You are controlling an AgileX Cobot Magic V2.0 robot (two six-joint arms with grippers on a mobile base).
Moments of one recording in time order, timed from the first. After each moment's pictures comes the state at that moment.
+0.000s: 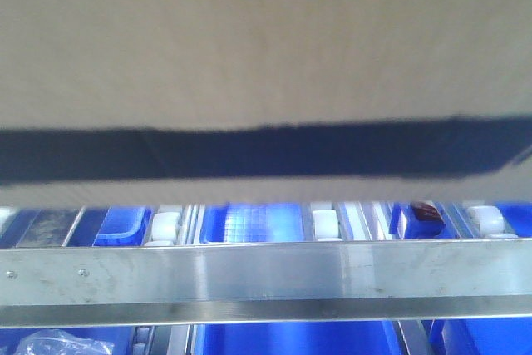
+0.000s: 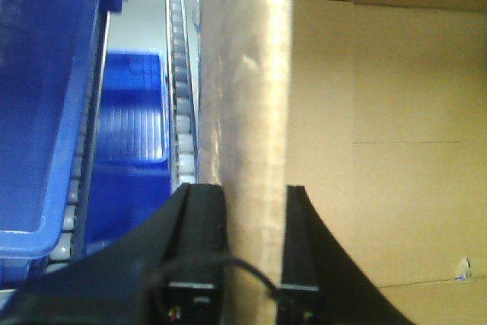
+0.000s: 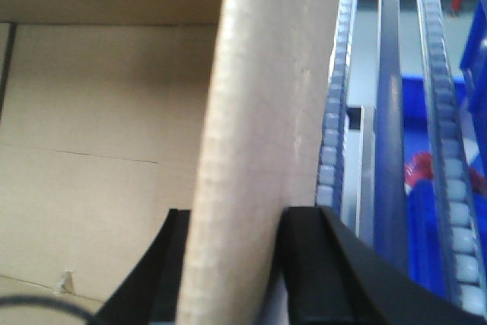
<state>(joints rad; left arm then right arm) -0.25 0.31 -0.96 -0.05 0.98 -0.09 0.03 0.32 -0.88 0.34 0.89 -0.09</state>
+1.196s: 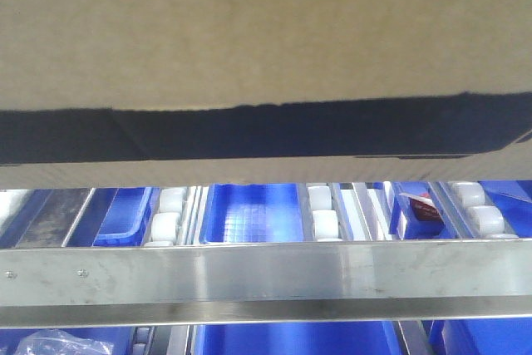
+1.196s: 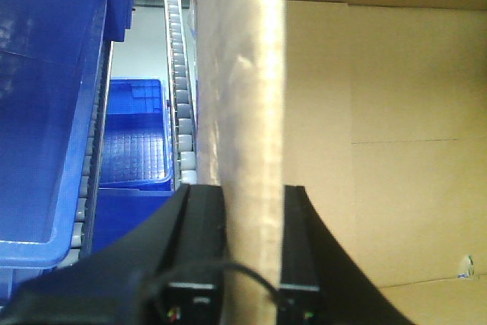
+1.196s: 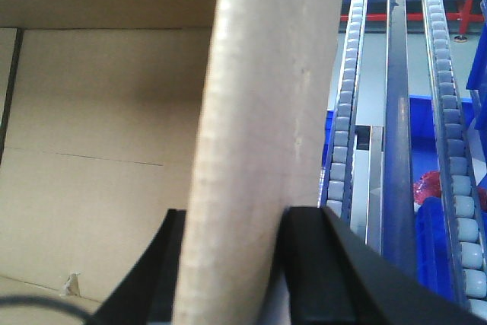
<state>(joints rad) -0.25 0.26 -0.96 -0.06 0.99 -0.06 0.03 0.28 -0.88 0.36 0.90 -0.09</state>
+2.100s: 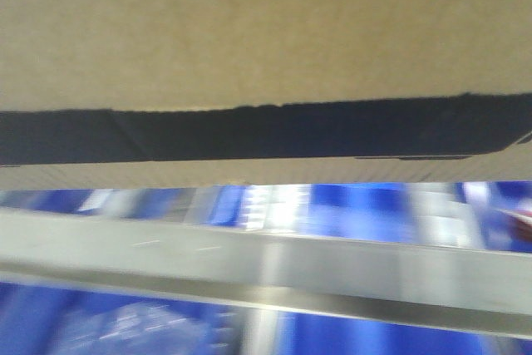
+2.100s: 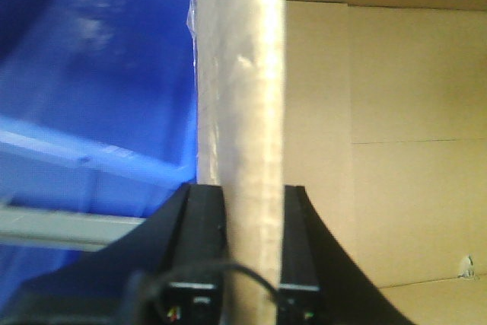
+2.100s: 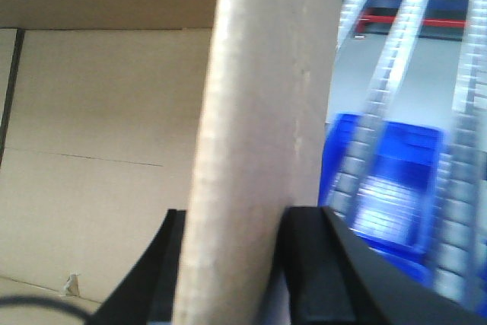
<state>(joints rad) -0.25 0.26 -0.96 -0.06 0.99 -0.06 0.03 0.28 -0.88 0.36 0.90 -0.09</state>
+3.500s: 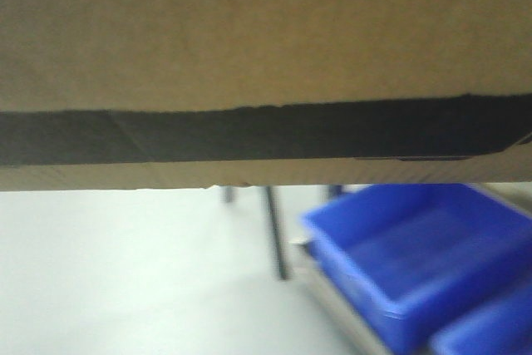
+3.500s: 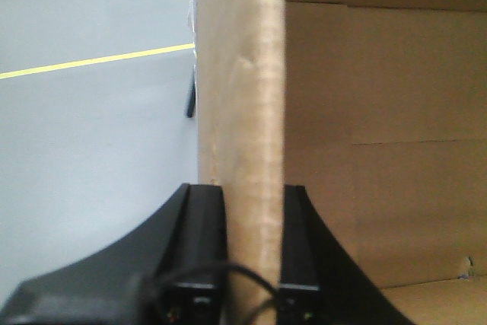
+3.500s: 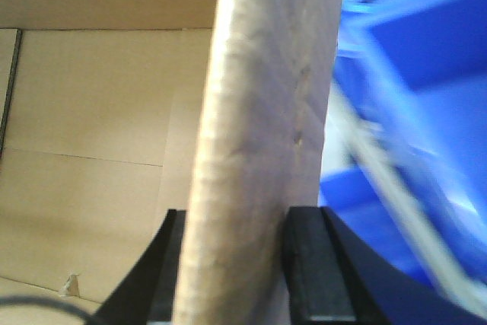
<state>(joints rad) -0.25 0.26 -0.96 -0.06 0.99 -0.06 0.03 0.28 -0.88 0.36 0.90 -0.09</state>
